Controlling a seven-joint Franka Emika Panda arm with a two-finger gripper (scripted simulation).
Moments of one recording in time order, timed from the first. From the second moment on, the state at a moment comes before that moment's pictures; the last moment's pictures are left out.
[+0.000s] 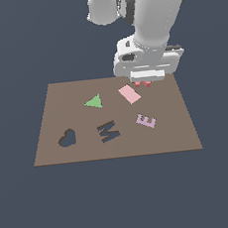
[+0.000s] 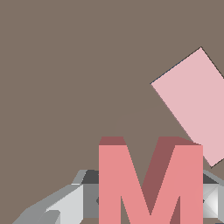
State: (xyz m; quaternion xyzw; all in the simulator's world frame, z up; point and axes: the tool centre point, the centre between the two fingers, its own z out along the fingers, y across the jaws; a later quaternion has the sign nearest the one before) arm -0.112 0.115 0.034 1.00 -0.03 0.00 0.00
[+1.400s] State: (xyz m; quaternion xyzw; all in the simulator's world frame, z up) arm -0.072 0.001 0.037 0.91 0.41 0.00 0.00
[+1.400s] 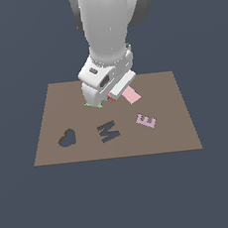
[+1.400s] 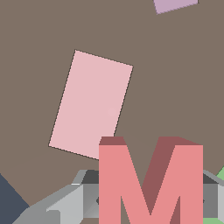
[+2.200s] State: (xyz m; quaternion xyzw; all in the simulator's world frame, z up) arm -0.002 -0.035 0.039 0.76 0.65 0.00 0.00
